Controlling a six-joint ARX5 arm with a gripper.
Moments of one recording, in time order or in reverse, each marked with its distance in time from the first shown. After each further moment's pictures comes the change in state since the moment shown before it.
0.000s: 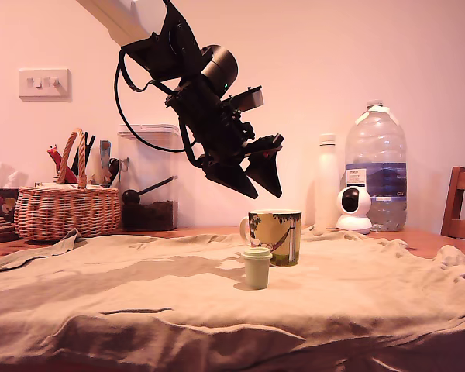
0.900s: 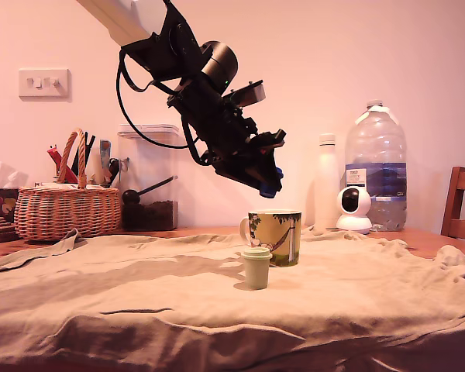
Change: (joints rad) arm 0.000 0.000 0.000 0.051 0.028 0.016
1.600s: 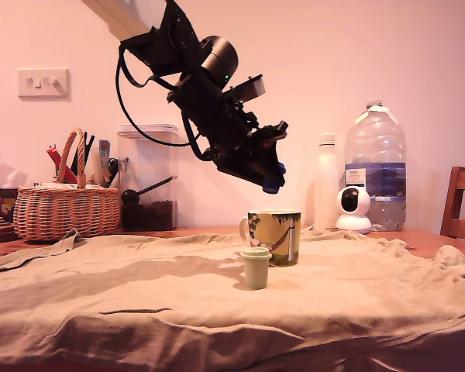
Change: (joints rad) arm -0.001 -0.013 0.000 -0.016 0.016 -0.040
